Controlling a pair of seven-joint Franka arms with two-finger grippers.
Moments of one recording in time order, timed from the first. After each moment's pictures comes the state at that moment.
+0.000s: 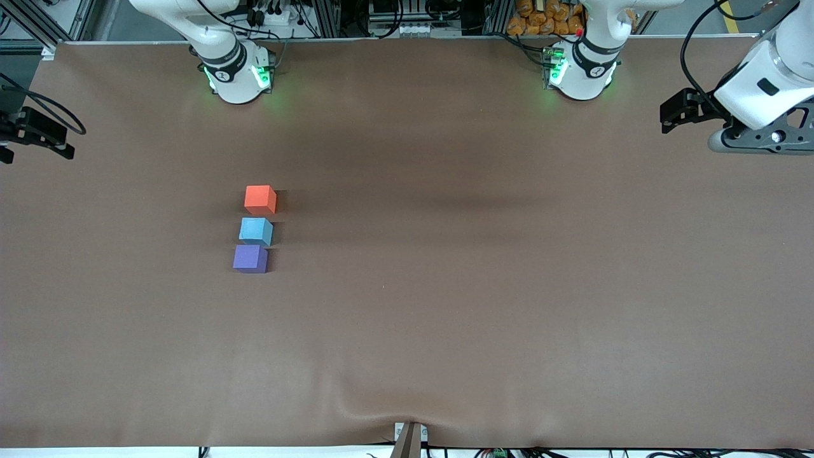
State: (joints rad) left arm -0.09 -0.01 -0.09 -1.51 0.05 1.31 -0.06; right arm 0.03 -0.02 -0.11 -1.51 -0.01 1.45 -0.16
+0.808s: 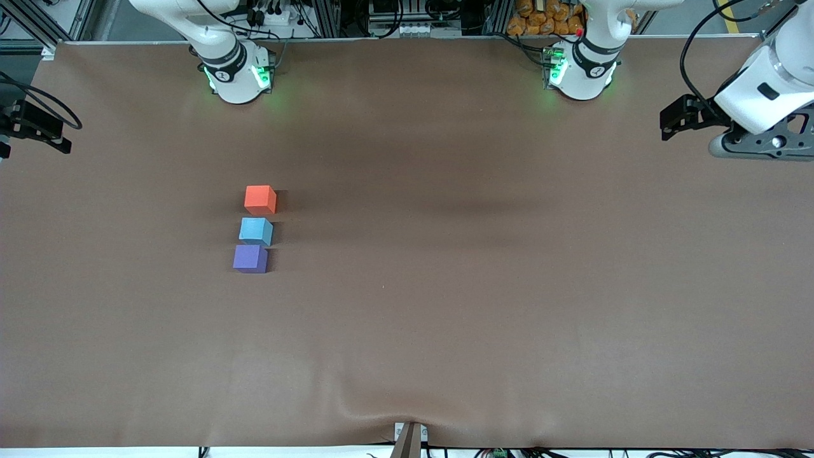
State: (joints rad) left arm -0.08 -0.01 -0.09 -1.53 0.05 1.39 -0.02; right arm 0.03 -0.02 -0.11 -1.49 0.00 1.44 -0.16
